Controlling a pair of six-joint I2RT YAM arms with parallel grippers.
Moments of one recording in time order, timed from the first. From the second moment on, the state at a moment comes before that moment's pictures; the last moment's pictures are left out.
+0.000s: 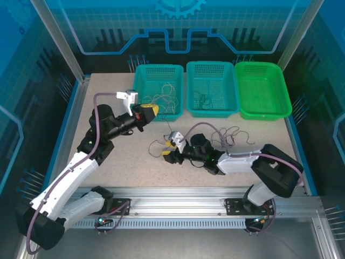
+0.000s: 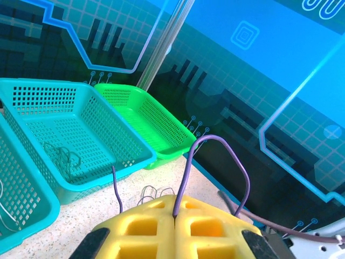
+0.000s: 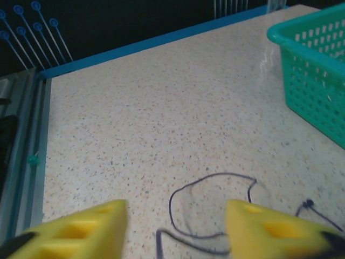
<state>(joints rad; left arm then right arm) -0.40 0.95 0.86 0.07 0.51 -0.49 0.88 1.56 0.56 0.68 -0.28 0.02</state>
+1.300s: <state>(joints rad) -0.48 0.81 0.72 0.13 0.63 -0.26 0.05 1.44 1.73 -0.20 0.11 0.46</state>
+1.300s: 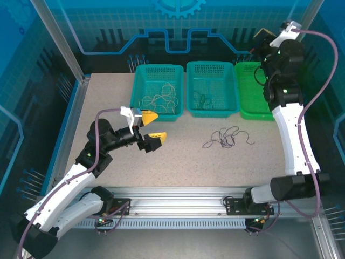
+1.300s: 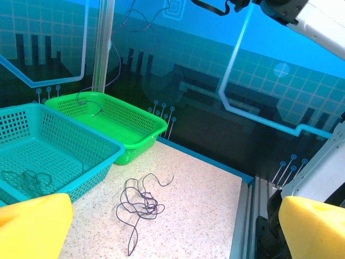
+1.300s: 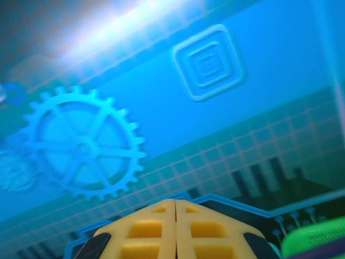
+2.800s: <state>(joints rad) -0.51 0.86 0.72 0.13 0.58 -0.27 -0.18 1.85 1.63 -0.40 0.05 0.62</state>
